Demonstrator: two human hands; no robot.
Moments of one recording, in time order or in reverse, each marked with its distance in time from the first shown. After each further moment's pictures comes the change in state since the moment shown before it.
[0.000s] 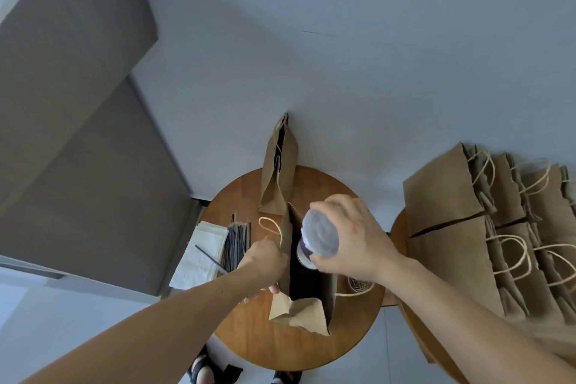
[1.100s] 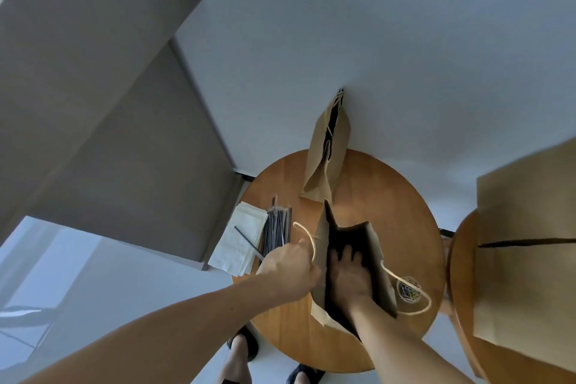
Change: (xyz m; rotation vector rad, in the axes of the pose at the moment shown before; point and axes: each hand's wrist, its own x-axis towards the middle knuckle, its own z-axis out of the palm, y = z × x) left_hand 0.008 -0.033 -0.005 0.336 0.111 0.152; right_hand 0.037 0.008 0.211 -0.326 -0.509 0.311
